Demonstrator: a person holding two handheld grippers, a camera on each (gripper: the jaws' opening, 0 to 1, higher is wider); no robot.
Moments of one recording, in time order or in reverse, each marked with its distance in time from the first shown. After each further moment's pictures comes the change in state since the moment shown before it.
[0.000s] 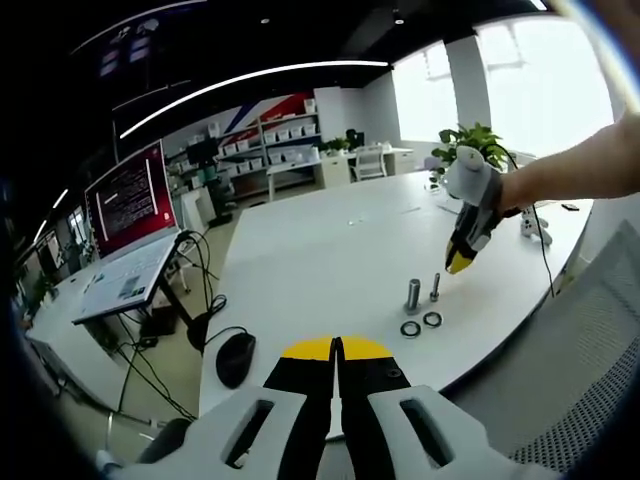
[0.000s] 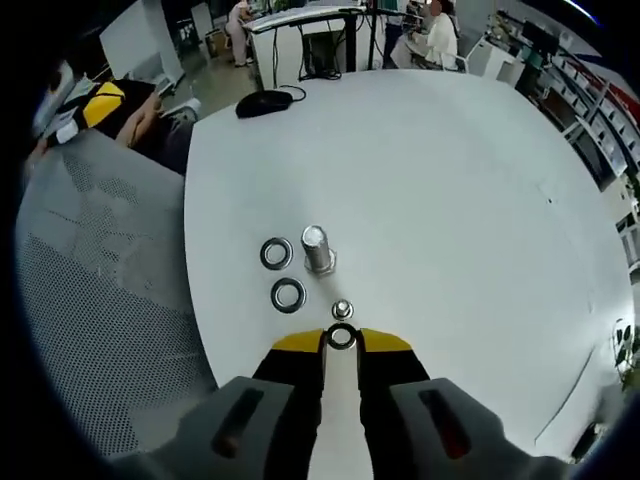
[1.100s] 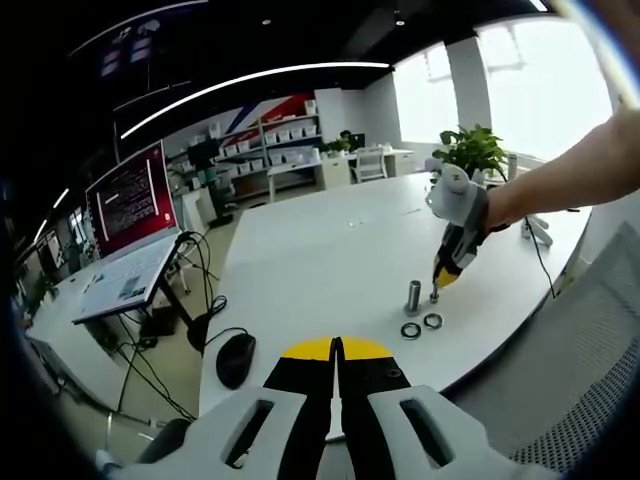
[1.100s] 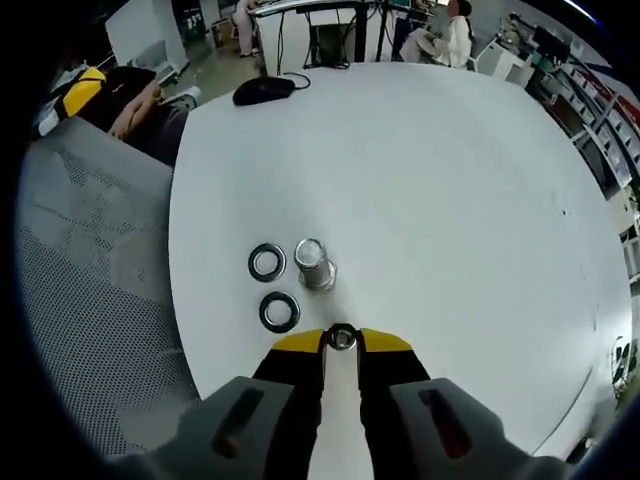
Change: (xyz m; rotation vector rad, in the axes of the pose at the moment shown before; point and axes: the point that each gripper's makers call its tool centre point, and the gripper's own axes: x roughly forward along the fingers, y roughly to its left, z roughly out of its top) left arm 0.000 0.000 0.001 -0.004 -0.003 0.002; right arm 0.040 -0.001 0.004 -0.043 0.048 -0.004
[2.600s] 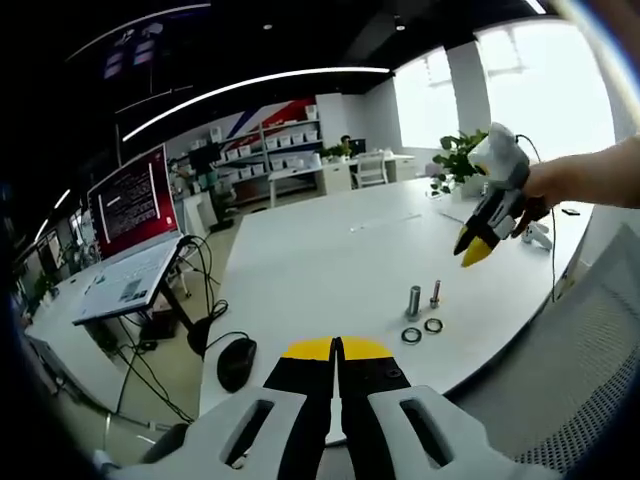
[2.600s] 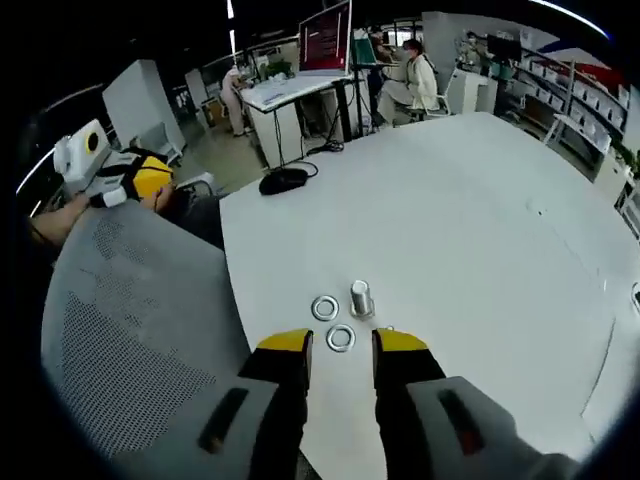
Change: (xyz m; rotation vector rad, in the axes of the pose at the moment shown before) left arm -0.002 0.001 0.004 -0.005 -0.028 0.005; right arm -0.114 0.048 0.024 0.219 -0.394 0.065
